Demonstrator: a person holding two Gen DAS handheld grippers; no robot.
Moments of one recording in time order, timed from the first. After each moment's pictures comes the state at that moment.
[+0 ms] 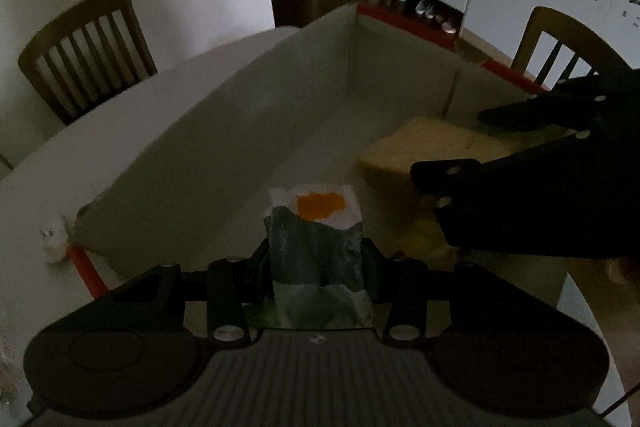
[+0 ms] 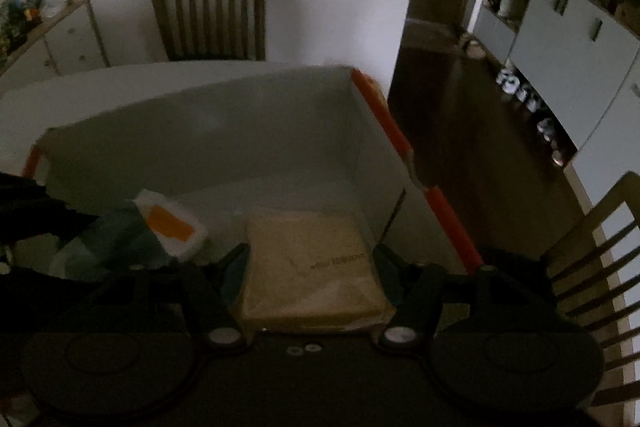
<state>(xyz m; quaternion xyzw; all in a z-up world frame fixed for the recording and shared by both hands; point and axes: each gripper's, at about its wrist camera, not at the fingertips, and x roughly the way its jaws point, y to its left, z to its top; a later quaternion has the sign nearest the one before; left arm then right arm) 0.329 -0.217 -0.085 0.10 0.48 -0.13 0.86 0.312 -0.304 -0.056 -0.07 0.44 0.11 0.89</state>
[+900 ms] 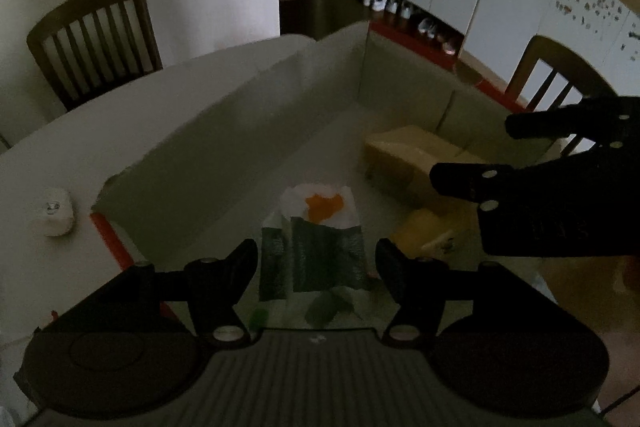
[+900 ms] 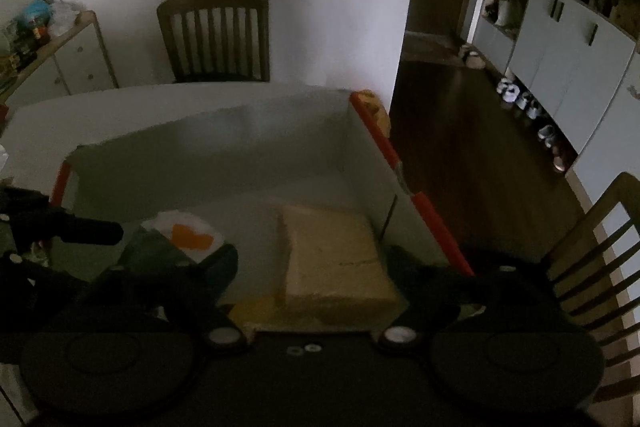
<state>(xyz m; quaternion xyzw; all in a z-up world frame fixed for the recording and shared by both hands) 0.307 -0.194 -0.064 0.05 0.47 -0.14 0.87 0.288 -0.317 -0.024 -0.05 0.42 0.12 0.90</state>
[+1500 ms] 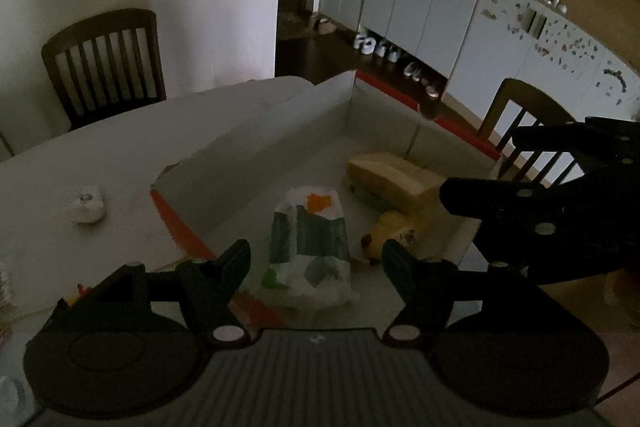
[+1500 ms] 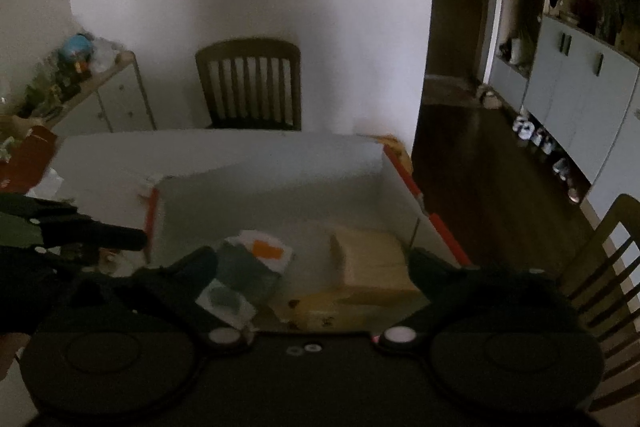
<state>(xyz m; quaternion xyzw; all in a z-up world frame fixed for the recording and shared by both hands) 0.247 -0.162 -0.018 0.01 0.42 -0.15 0.90 0.217 -0.305 0.030 -0.03 0.35 0.16 0.92</state>
